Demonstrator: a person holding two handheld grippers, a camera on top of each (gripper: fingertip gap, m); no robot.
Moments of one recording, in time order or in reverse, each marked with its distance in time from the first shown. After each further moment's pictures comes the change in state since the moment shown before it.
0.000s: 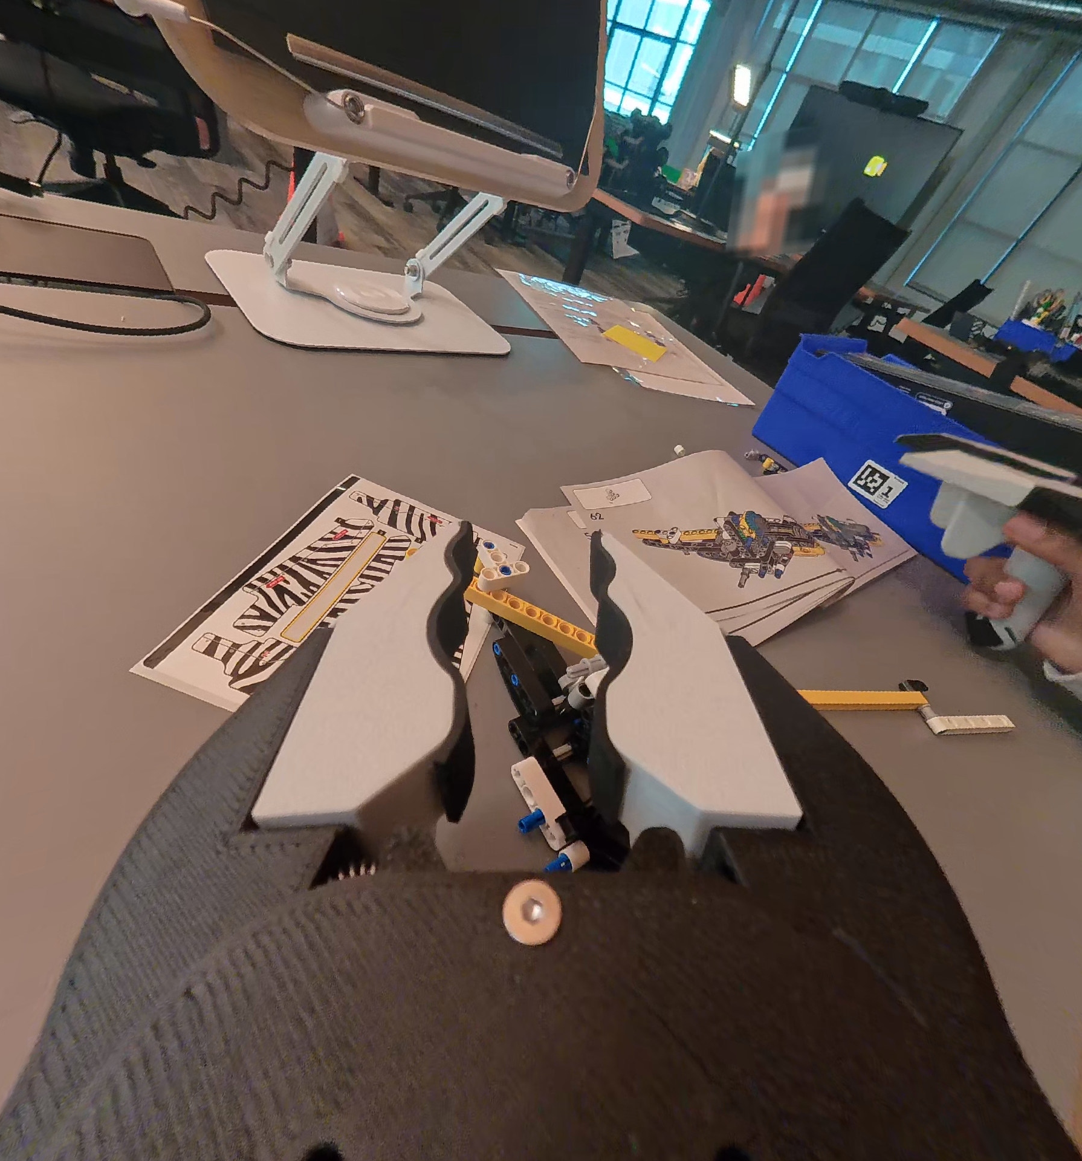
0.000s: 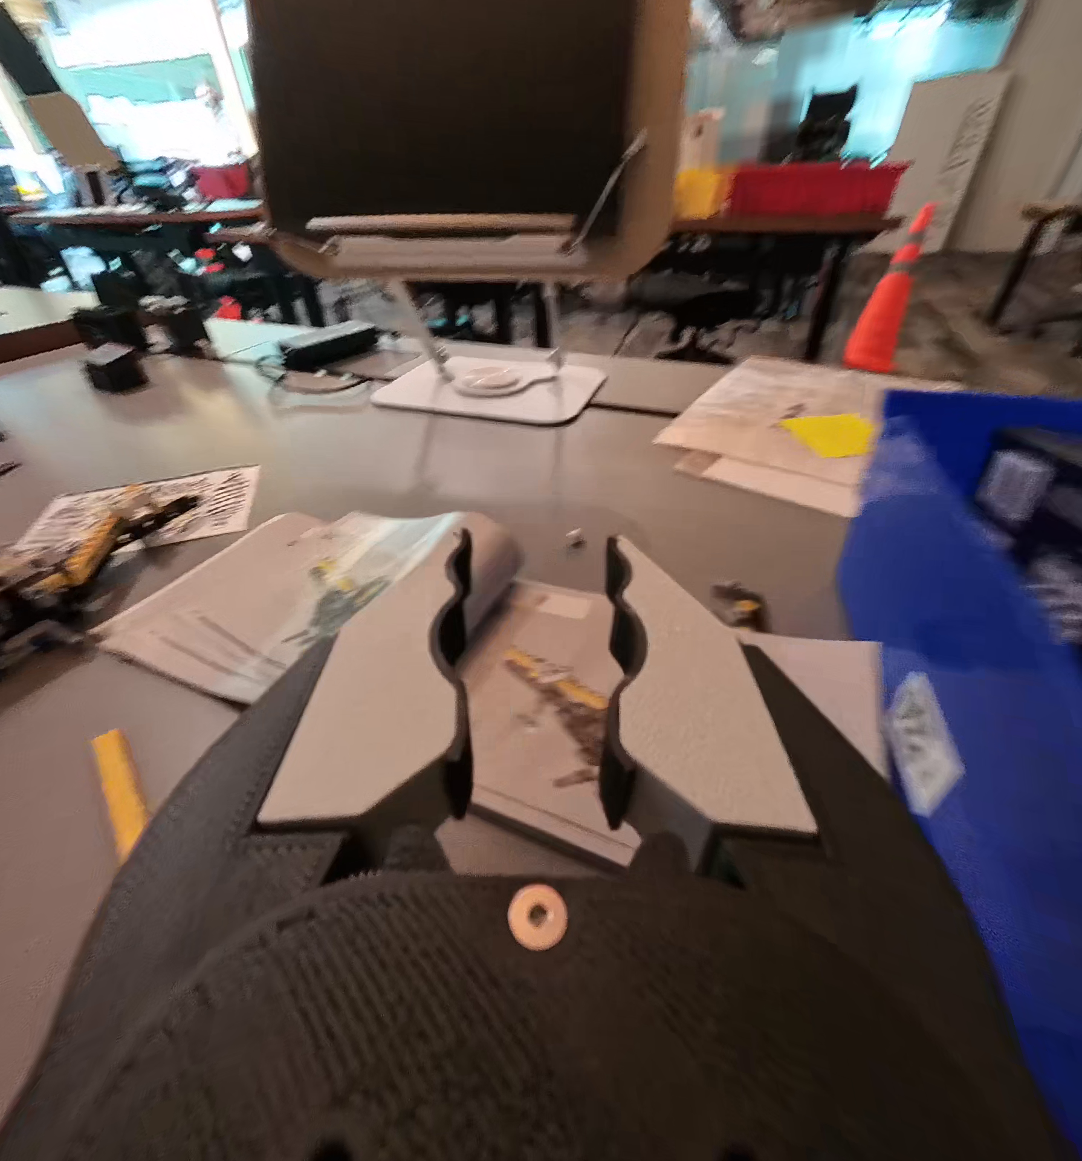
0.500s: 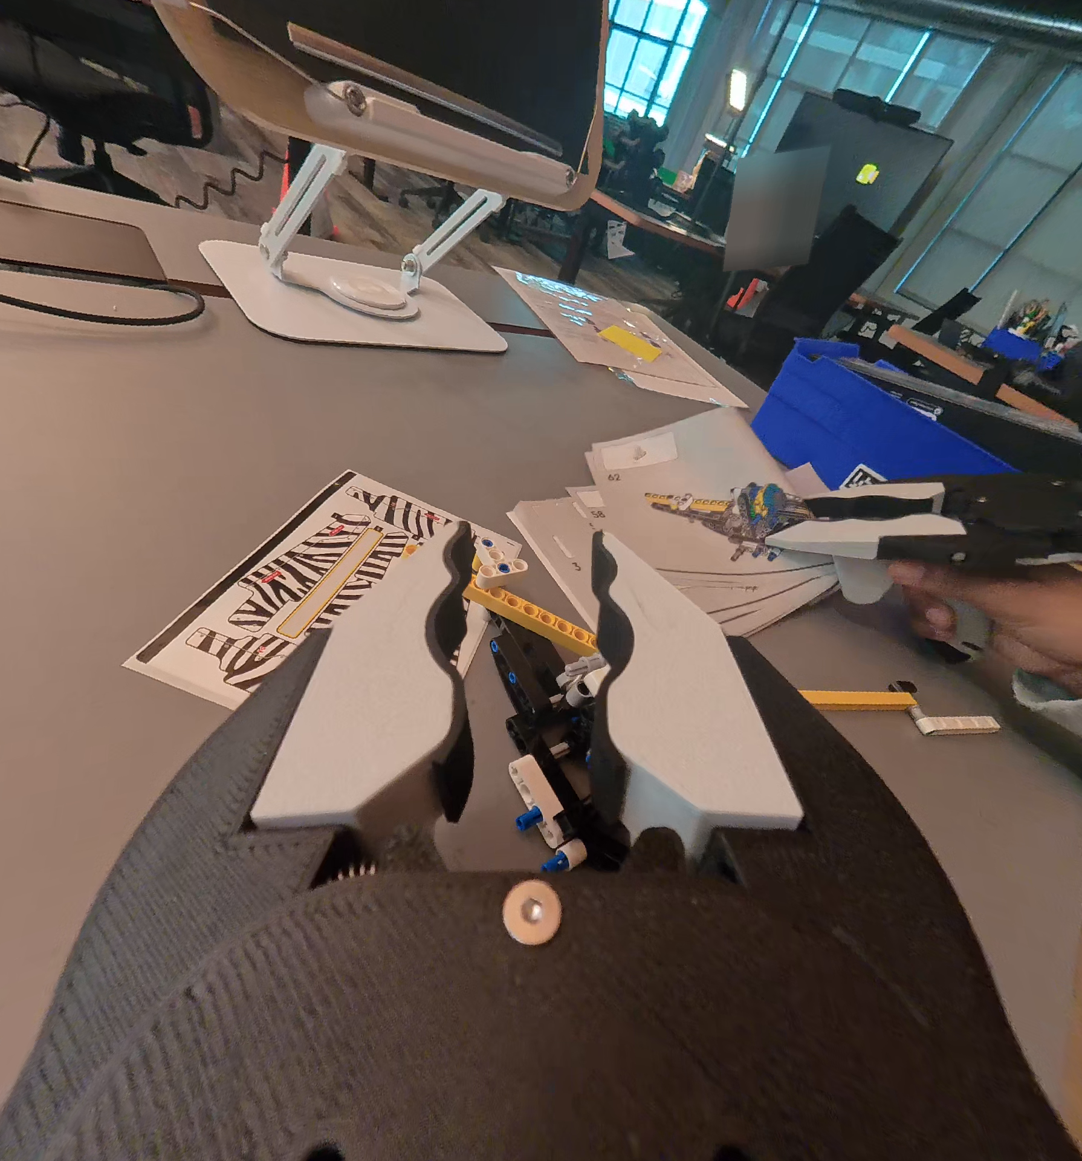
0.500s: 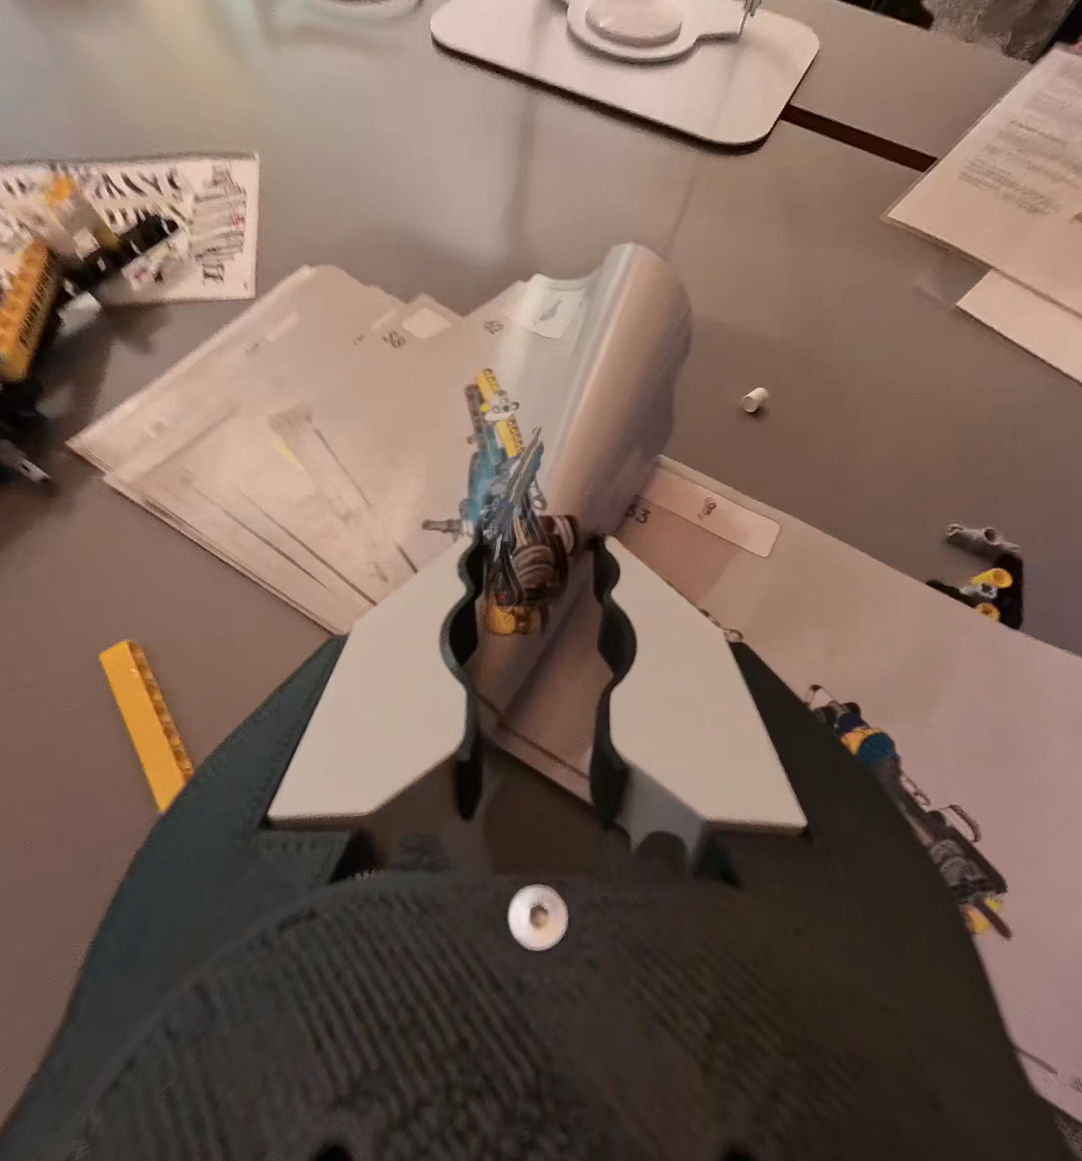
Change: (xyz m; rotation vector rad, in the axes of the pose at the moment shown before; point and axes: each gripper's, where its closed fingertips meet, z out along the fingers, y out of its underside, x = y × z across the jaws) left arm 0.000 0.001 0.000 -0.001 0.009 -0.020; right arm -0.059 0.070 0.049 -0.477 -0.101 -0.122
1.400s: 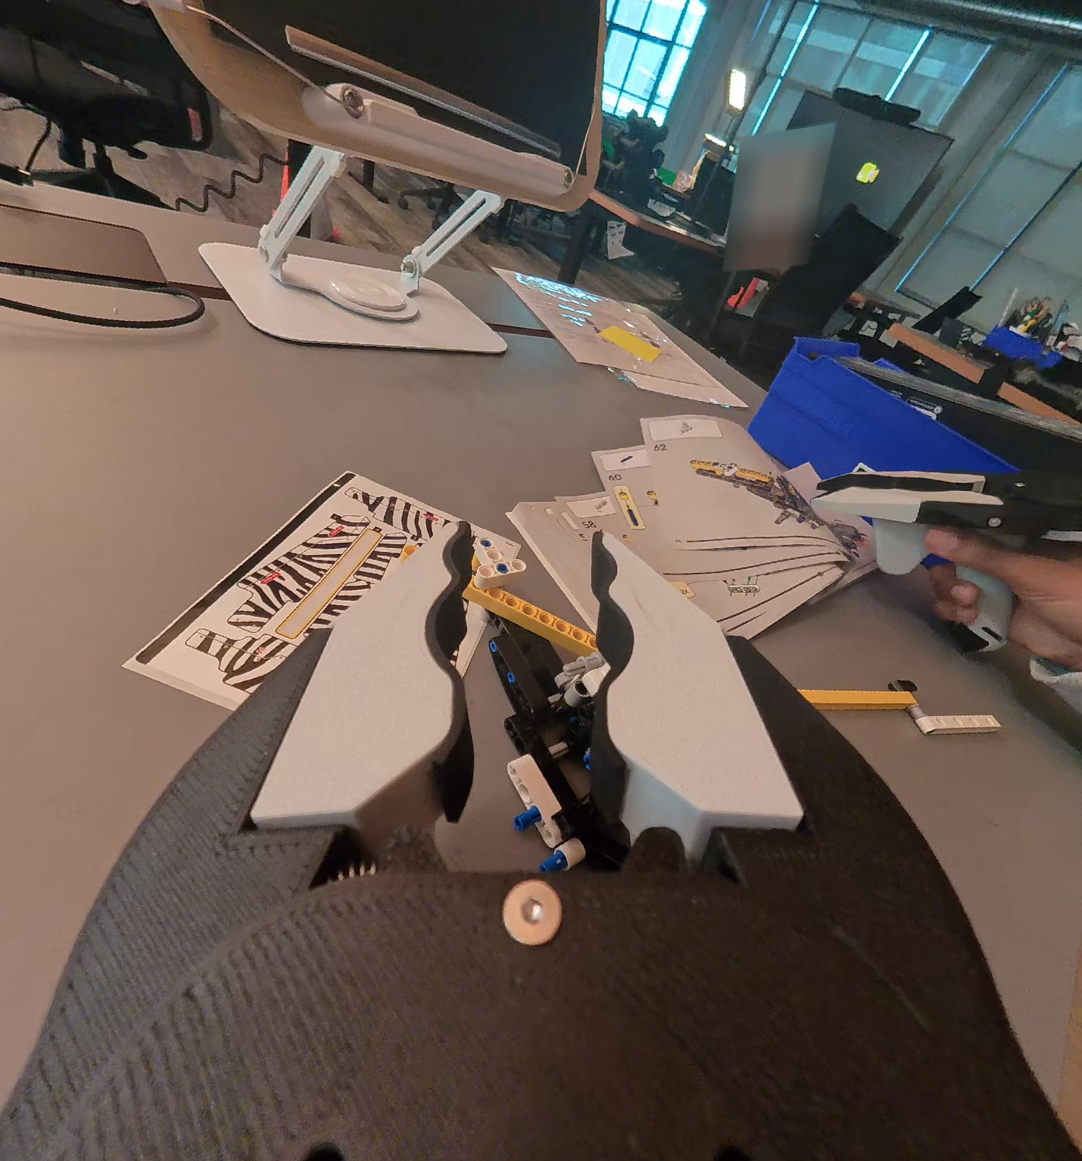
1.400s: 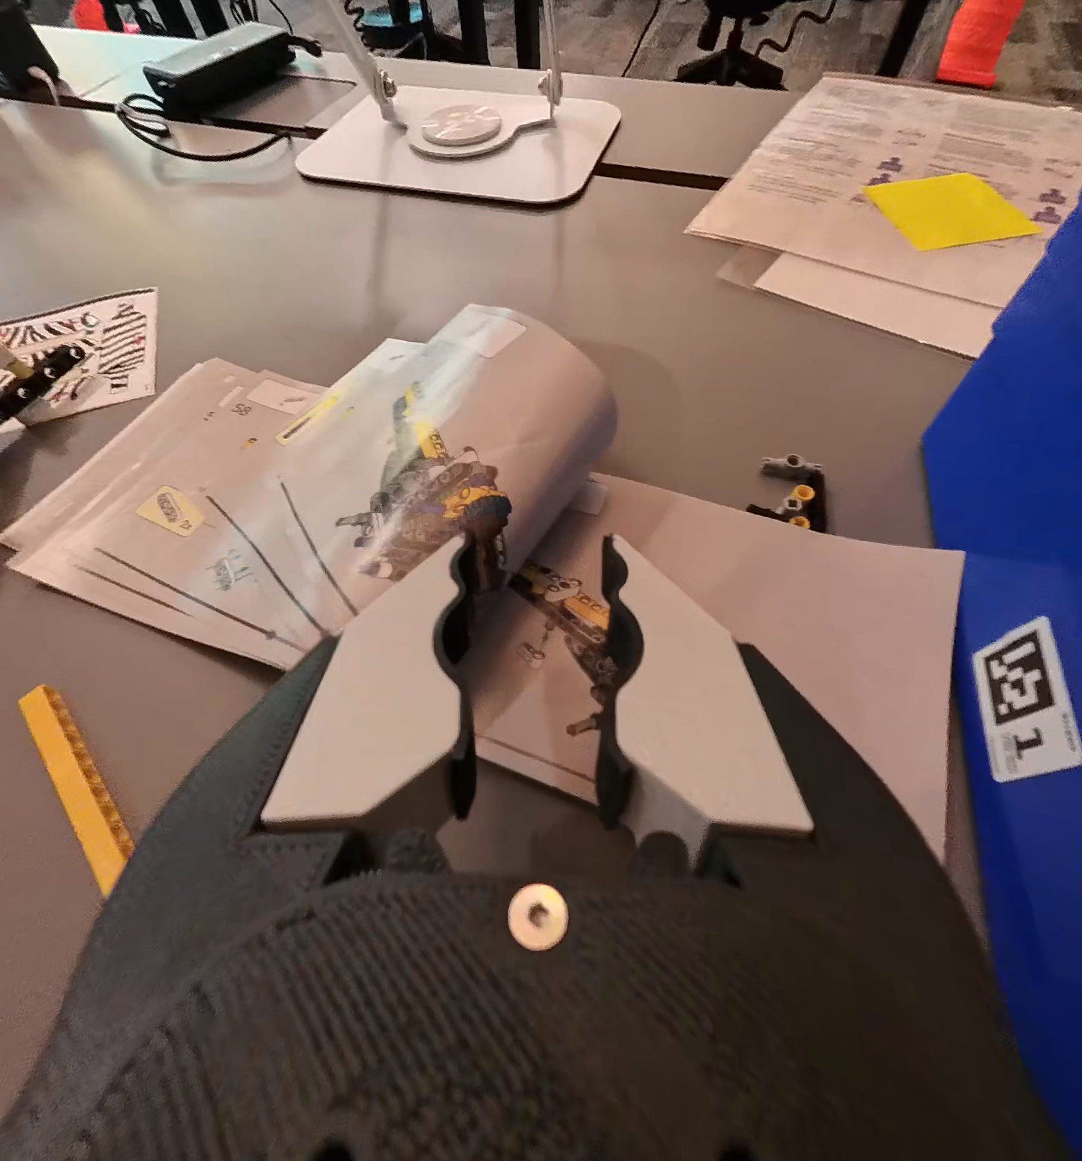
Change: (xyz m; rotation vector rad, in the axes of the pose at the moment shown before) left arm 0.001 0.000 0.000 0.000 -0.001 0.005; right arm 0.057 0.002 -0.031 0.110 0.095 0.167
